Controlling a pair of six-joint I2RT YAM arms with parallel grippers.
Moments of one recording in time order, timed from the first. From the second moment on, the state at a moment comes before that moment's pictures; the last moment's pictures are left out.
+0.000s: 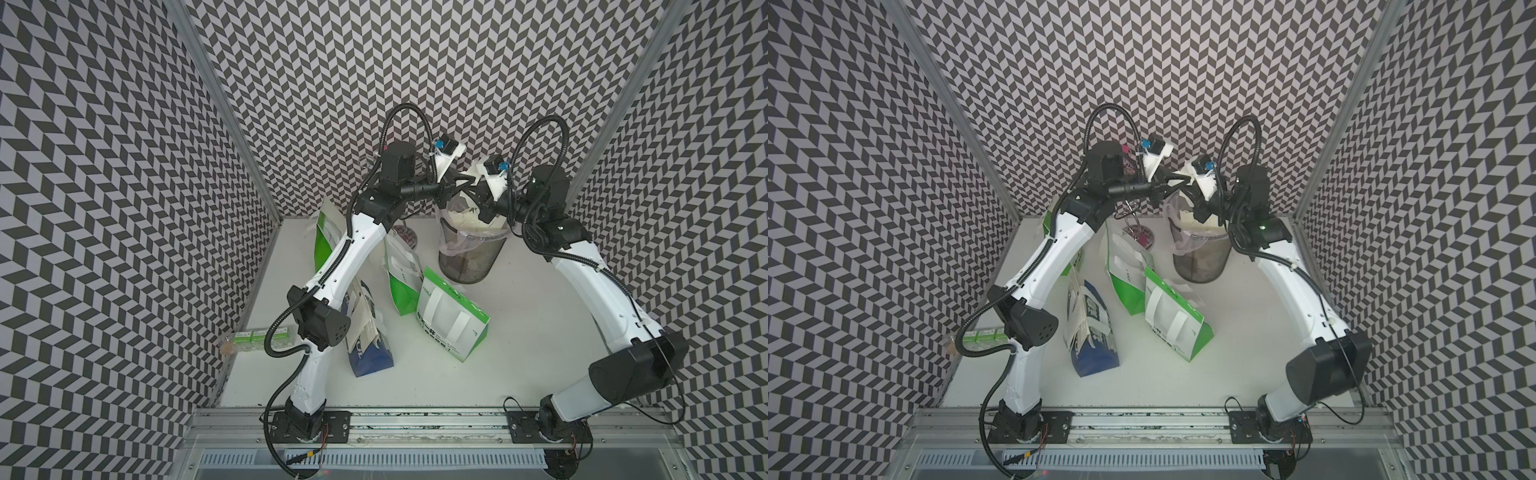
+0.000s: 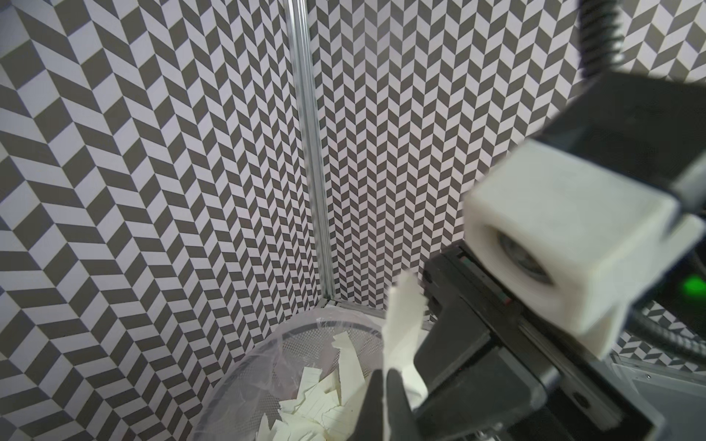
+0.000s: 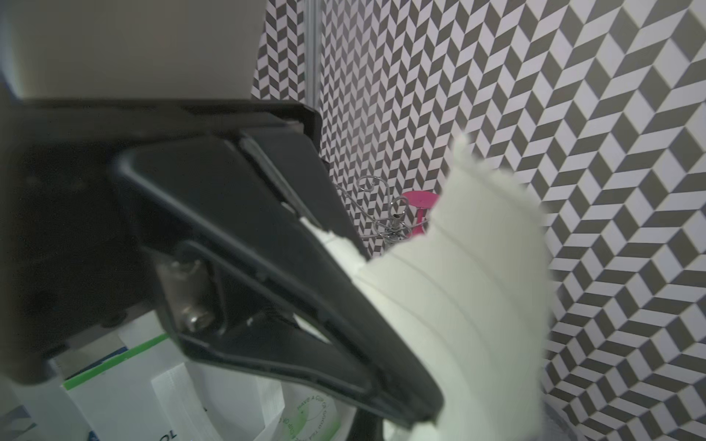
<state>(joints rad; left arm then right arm) -0.57 2.11 2.45 -0.41 0.67 0.05 0.30 1.53 1.62 -0.19 -0.49 -0.31</state>
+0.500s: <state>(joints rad) -0.59 2.11 2.45 -0.45 0.50 -0.02 0.38 1.39 1.33 0.13 -0.16 -0.45</state>
